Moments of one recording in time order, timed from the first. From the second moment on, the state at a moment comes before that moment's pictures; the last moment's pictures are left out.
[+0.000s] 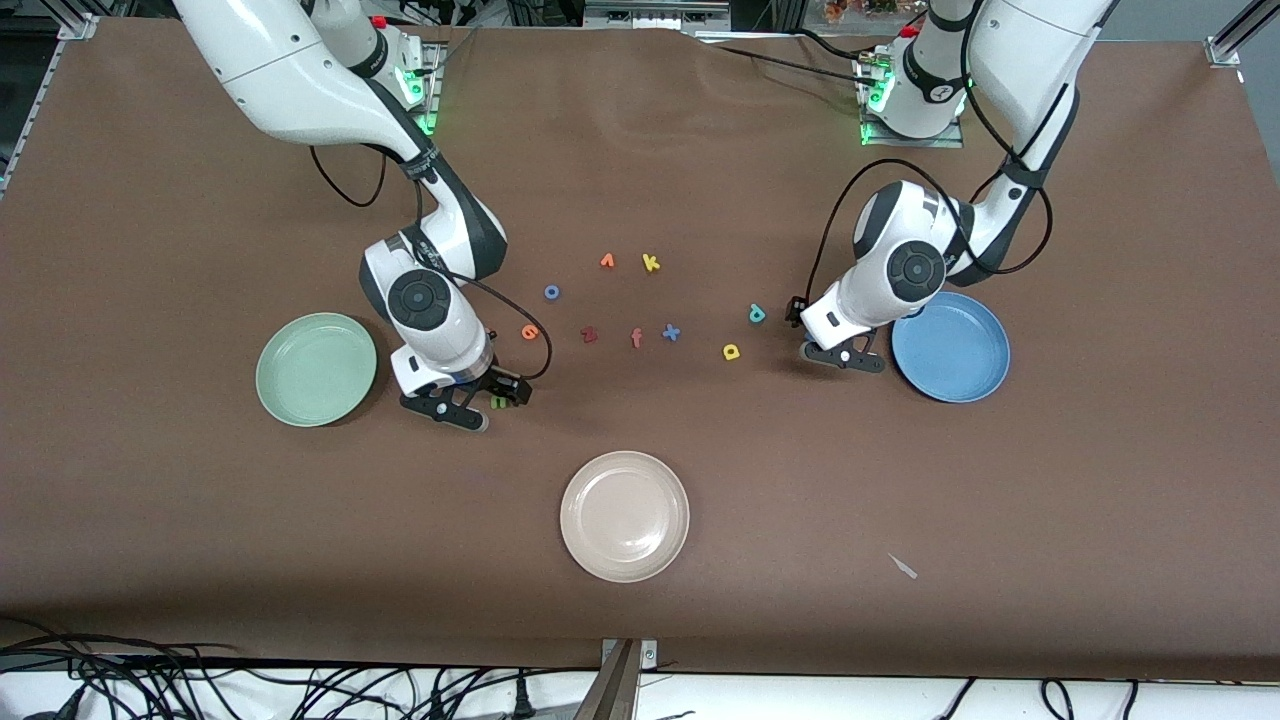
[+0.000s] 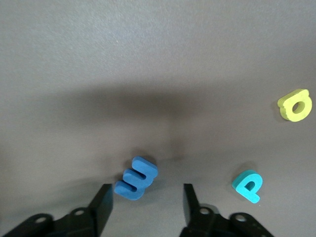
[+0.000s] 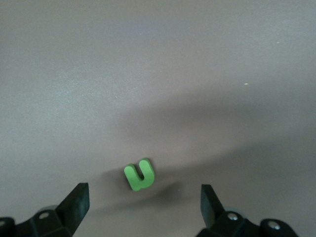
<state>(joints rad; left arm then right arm) -0.14 0.44 -0.26 -2.18 -0.09 2.46 -0.13 0.28 0.65 0.18 -1.78 -0.22 2.47 0.89</state>
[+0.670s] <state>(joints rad) -0.14 0.47 -0.25 -2.18 -0.06 2.51 -0.13 0.28 0.70 0.18 -1.75 -0.22 2.48 0.83</state>
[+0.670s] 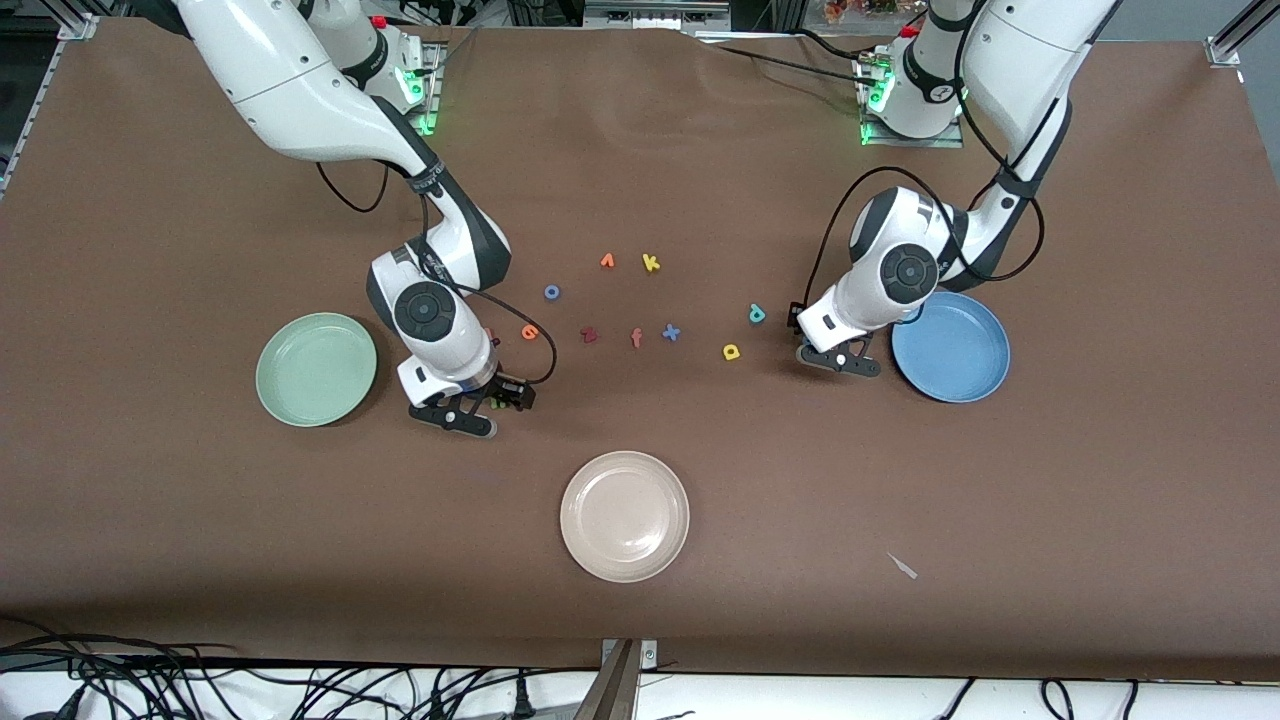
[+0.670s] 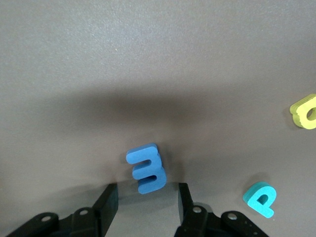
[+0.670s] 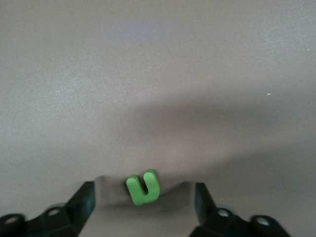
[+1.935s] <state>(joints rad) -0.14 0.47 -0.25 -2.15 -0.06 2.52 -0.18 0.28 0.71 0.18 -1.73 -0.22 2.48 0.81</state>
